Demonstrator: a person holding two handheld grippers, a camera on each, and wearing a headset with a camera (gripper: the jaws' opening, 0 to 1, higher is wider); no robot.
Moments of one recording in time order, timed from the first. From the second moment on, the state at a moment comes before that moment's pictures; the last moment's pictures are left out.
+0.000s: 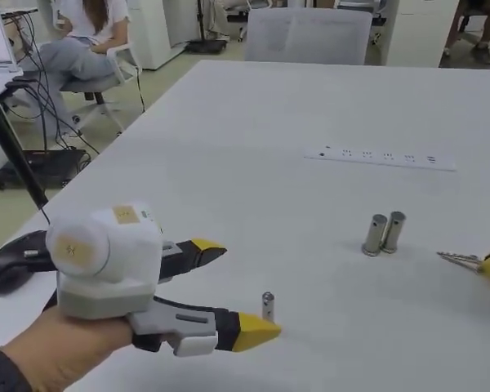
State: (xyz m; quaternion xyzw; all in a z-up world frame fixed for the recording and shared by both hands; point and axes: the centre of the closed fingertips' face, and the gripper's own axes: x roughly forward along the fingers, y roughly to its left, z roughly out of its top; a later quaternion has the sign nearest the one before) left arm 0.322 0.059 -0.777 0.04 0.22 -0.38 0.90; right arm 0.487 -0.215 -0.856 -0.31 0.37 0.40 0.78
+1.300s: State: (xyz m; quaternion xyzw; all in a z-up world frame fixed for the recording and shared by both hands) left arm 0.323 0.064 -0.778 0.04 0.22 -0.38 0.90; right arm 0.480 -0.209 -0.867 -0.41 0.47 0.43 0.65
